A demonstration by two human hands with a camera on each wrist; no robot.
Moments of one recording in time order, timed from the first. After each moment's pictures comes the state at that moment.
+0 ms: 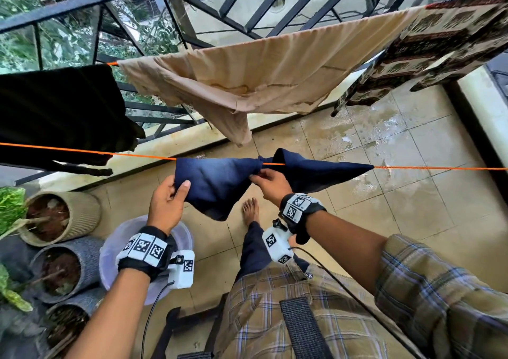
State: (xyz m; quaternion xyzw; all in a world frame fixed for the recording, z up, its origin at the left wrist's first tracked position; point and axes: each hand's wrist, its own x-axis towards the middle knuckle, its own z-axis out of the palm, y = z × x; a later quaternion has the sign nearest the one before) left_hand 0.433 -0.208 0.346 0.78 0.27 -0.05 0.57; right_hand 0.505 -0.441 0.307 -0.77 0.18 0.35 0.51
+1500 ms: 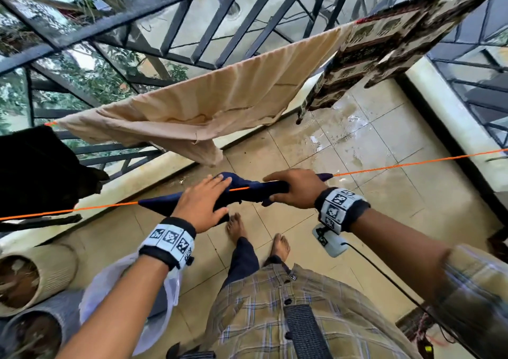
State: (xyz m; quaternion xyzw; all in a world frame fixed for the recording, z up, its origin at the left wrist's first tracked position) left_hand 0.545 -0.307 0.355 0.93 -0.15 -0.31 0.11; right_hand 0.570 -0.582 0.370 -0.92 -0.14 0.32 0.18
